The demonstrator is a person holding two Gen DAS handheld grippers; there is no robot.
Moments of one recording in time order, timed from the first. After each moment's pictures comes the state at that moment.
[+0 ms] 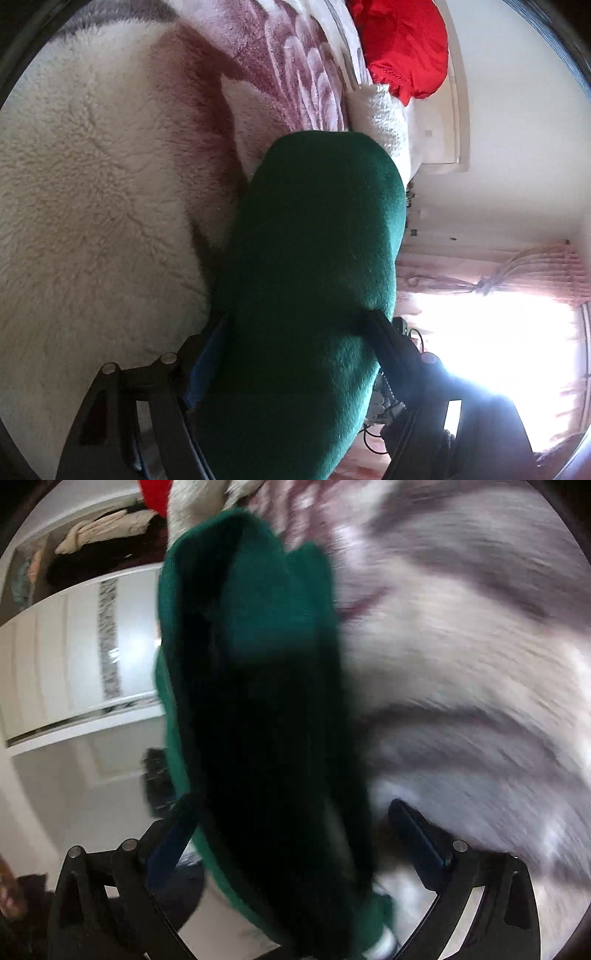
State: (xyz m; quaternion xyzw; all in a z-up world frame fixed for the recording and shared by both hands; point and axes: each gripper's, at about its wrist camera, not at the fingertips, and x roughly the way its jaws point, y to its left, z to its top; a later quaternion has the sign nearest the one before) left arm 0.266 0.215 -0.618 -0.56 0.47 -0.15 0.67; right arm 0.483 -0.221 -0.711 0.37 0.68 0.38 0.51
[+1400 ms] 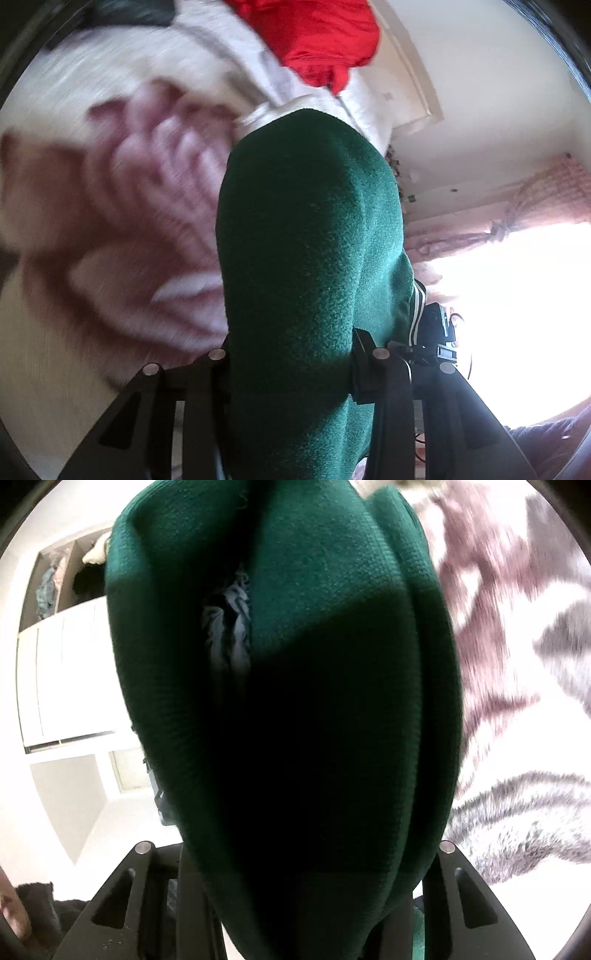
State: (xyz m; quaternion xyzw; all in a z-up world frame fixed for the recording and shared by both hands) left arm 0.388 0.189 -0.485 -0.40 0.48 -0.20 0.75; right arm 0.426 -0.205 -0.601 0.40 0.63 0.37 0.55
